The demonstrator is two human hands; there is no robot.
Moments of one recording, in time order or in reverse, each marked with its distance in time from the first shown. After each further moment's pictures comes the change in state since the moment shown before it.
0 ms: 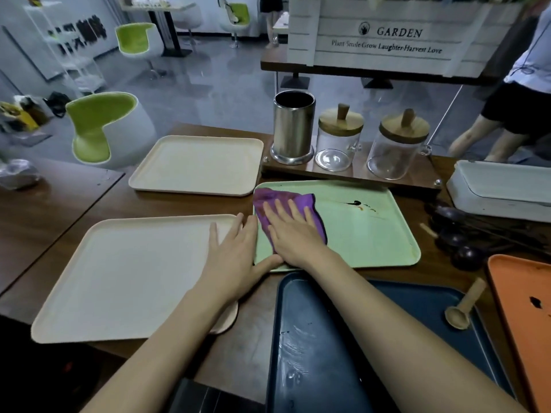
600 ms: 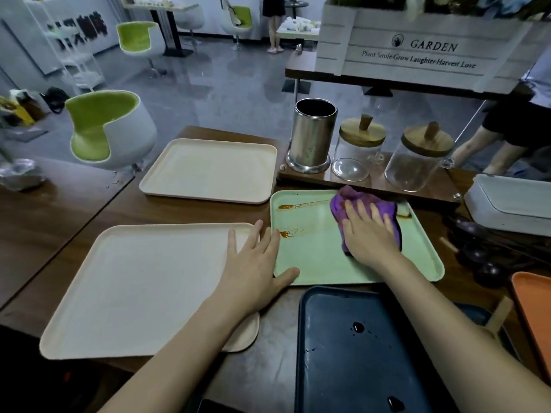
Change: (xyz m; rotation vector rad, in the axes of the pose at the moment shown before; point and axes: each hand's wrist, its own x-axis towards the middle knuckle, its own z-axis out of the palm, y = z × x) left_hand 0.007 -0.011 0.004 0.073 -0.079 0.045; right_hand -0.004 0.088 -0.009 0.006 0.103 0.386
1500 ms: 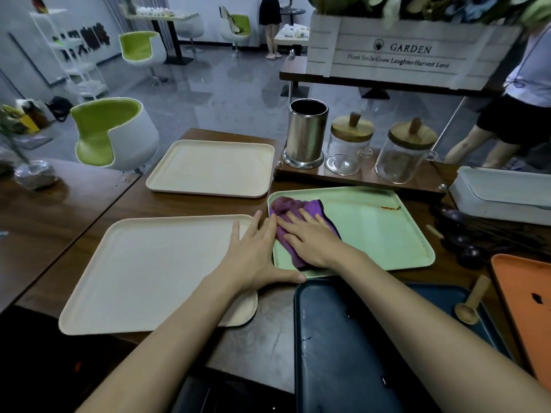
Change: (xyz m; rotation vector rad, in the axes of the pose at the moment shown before) left_hand -0.005 0.002 -0.016 -0.139 -0.095 0.052; right_hand -0.039 -0.074 0.001 0.088 -0.190 -0.460
